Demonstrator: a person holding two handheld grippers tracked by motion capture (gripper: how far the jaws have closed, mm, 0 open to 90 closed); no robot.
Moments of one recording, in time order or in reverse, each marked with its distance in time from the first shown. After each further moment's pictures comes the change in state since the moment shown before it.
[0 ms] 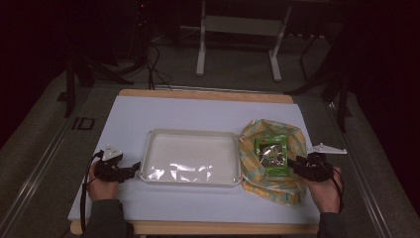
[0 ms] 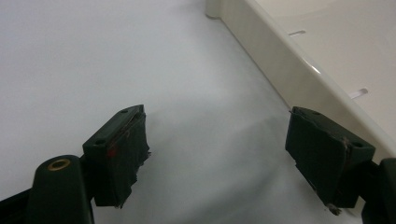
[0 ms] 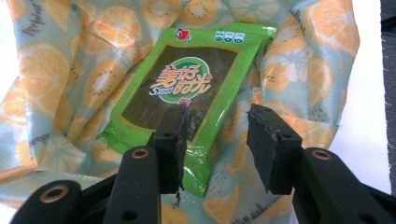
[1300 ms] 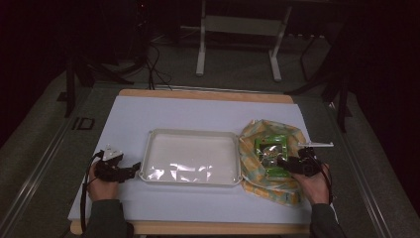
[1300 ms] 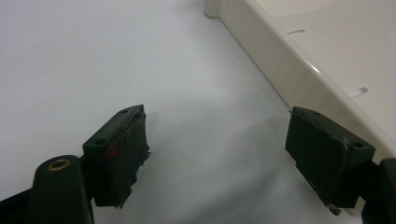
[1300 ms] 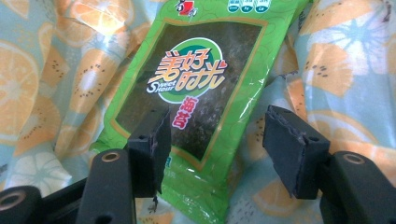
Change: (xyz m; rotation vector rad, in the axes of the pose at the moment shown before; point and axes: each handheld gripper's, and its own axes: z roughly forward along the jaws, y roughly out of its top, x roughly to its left) left arm 0.000 0.000 0.000 0.004 -0.001 0.007; right arm -0.008 0.003 0.043 0.111 0.086 0.095
